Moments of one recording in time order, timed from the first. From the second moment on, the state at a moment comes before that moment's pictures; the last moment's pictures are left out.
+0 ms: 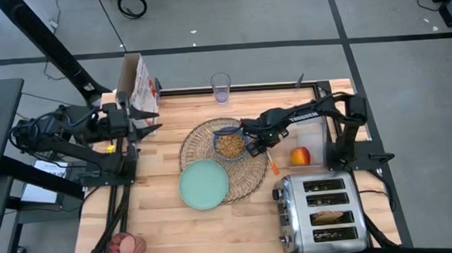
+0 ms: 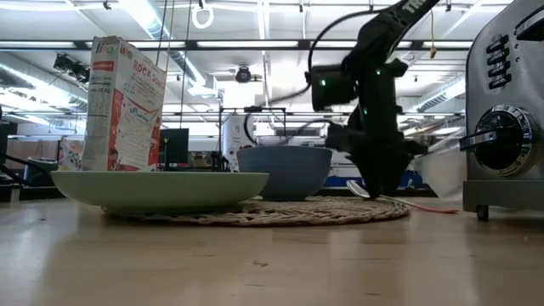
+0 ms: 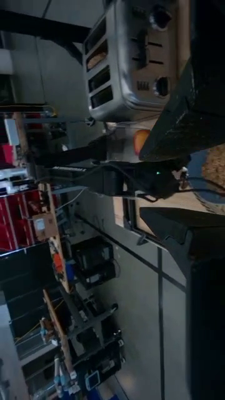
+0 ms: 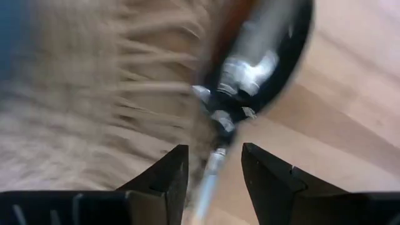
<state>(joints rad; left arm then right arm) -0.23 0.77 1.22 -0.55 -0.47 0.14 -0.21 1.81 1.11 -0.82 -0.04 0.84</state>
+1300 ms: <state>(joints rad) -0.23 0.78 1.22 -0.53 -0.48 0.18 -0.16 1.81 1.20 -0.91 -0.01 0.71</state>
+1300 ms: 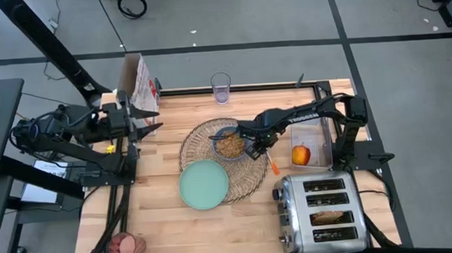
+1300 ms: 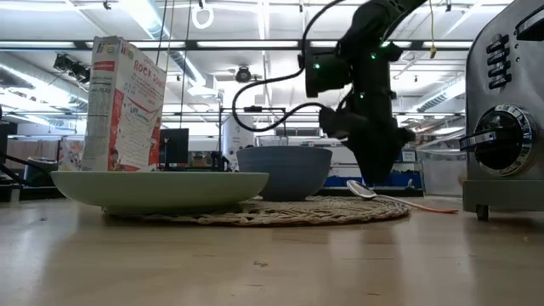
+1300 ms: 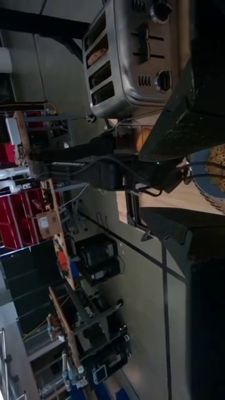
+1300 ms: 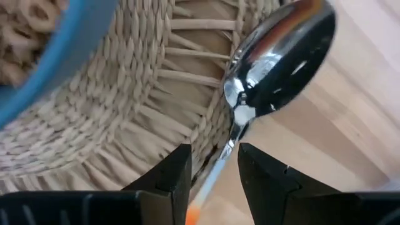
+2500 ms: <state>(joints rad) -0.23 0.77 1.22 -0.51 -0.48 0.17 -0.19 1.81 1.11 -0.81 -0.04 0.71</state>
